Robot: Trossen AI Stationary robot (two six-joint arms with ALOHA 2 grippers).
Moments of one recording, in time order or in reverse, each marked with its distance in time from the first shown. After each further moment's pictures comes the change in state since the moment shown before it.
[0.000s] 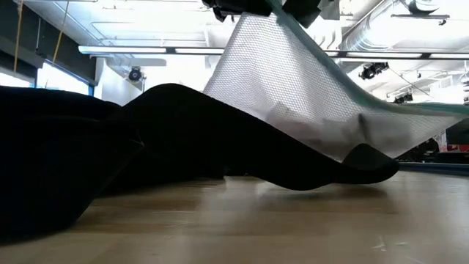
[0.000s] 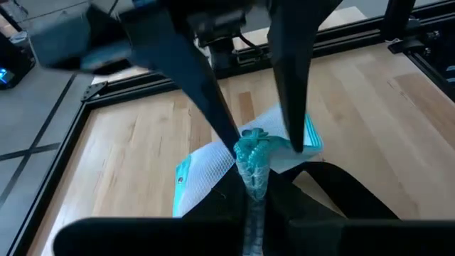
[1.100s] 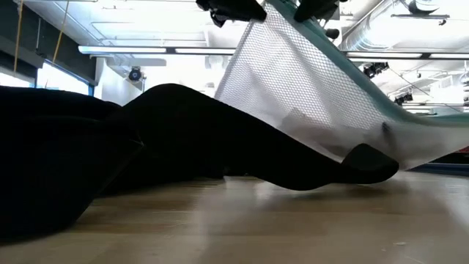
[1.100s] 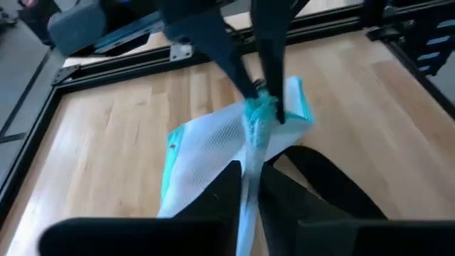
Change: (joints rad) left arm 0.005 -0.001 0.001 -0.047 0.086 -0.034; right arm 0.015 0.005 0.001 -0.077 -0.063 0.105
